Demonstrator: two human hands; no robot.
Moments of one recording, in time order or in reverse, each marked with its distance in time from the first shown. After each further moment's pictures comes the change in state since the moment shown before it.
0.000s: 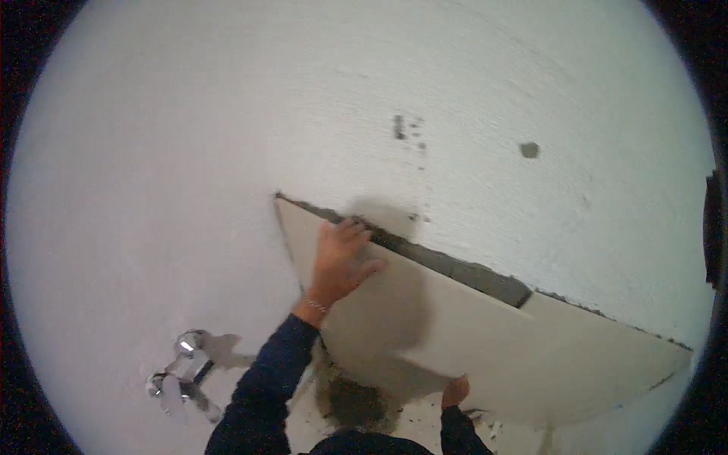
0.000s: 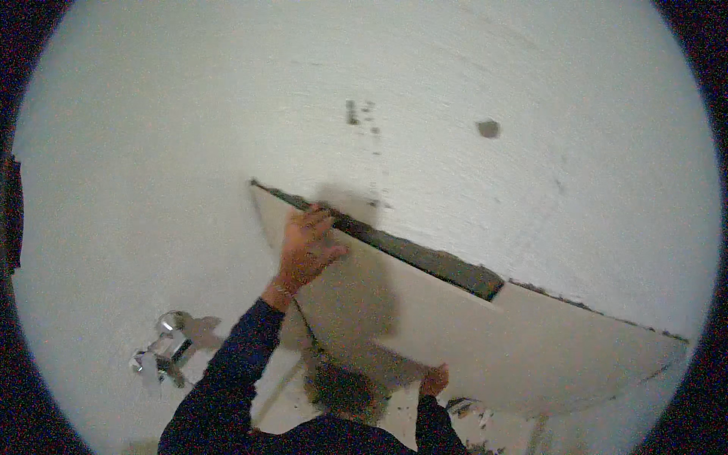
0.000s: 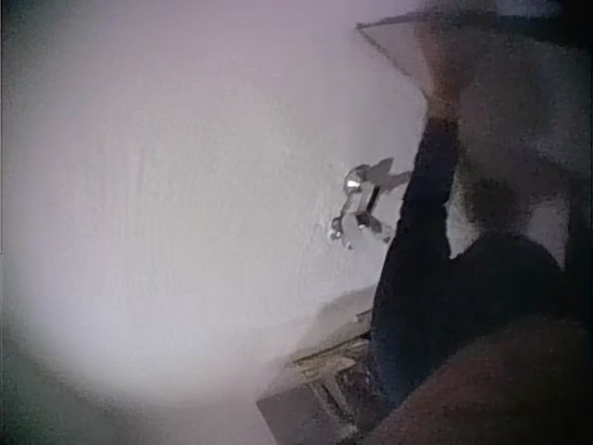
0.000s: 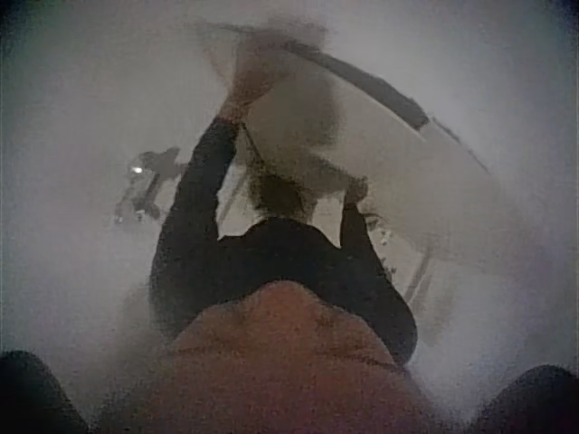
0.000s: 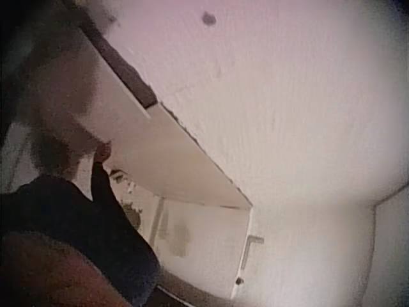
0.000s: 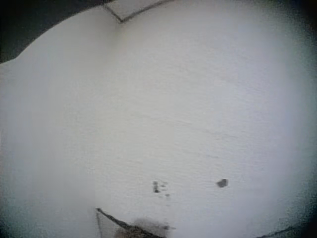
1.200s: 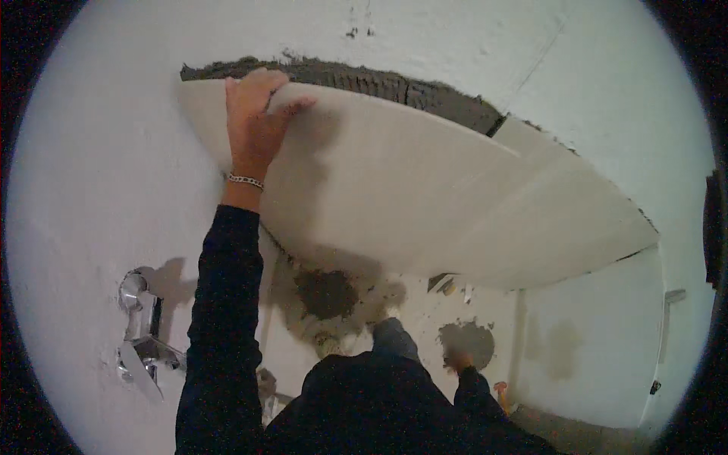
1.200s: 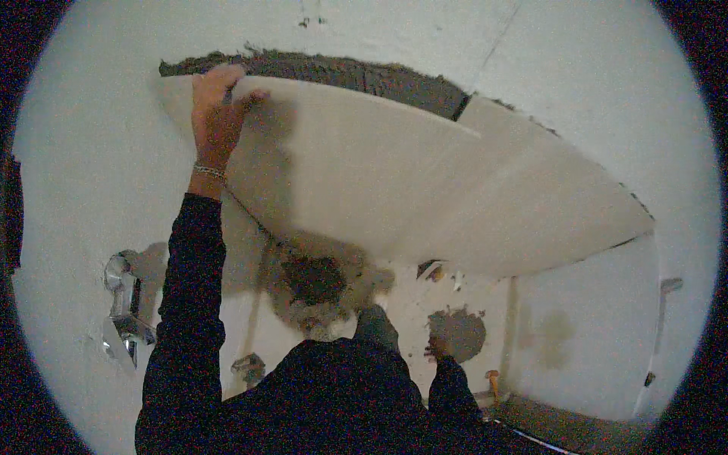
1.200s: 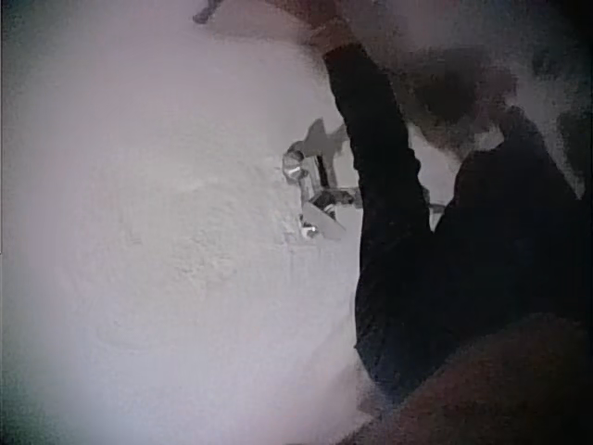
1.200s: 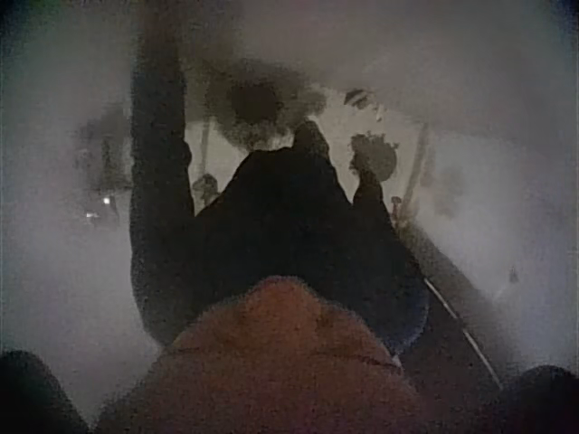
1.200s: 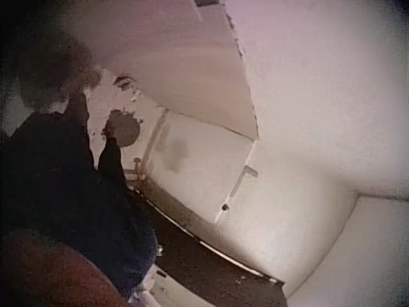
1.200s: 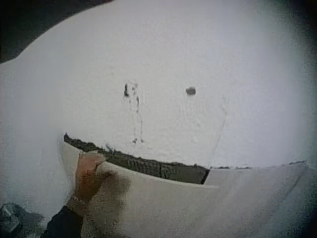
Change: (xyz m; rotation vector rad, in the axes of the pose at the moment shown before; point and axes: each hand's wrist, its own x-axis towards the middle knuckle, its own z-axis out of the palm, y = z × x) left_hand -0.013 -0.012 -0.012 -0.011 0.256 0.089; right_hand -0.187 0.175 -0.300 0.111 -1.004 1.197
